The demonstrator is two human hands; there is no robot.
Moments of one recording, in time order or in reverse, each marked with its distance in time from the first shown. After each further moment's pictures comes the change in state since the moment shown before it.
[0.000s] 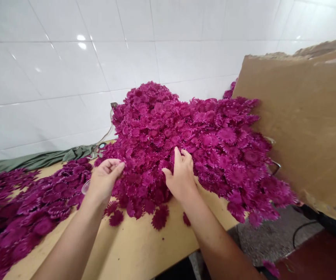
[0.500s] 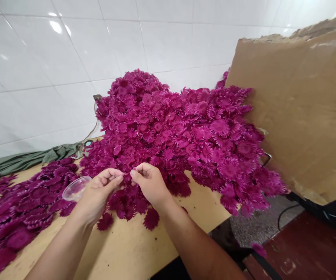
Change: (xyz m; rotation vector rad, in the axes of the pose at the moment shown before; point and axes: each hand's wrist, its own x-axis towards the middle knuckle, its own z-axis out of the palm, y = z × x) left_hand -0.019 -0.015 0.008 0.060 -0.261 -0.176; right_hand -0.012 -0.022 0.038 0.846 -0.477 0.390
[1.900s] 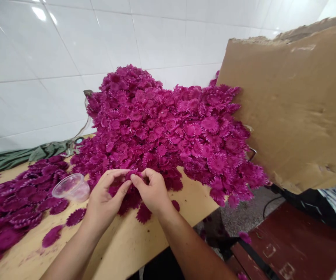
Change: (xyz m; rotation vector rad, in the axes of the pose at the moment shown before) left_hand -0.022 -0.023 0.017 0.666 0.058 0.612; right_hand -0.030 0.006 -0.016 -0.134 0.162 -0.004
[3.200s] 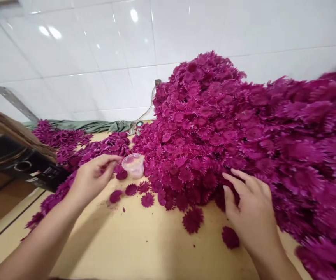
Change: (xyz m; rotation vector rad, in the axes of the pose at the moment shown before) left_hand -0.014 -0.053 -0.132 0.568 0.082 -0.256; right_hand 0.017 0.015 -0.068 -1.153 0.142 -0.716
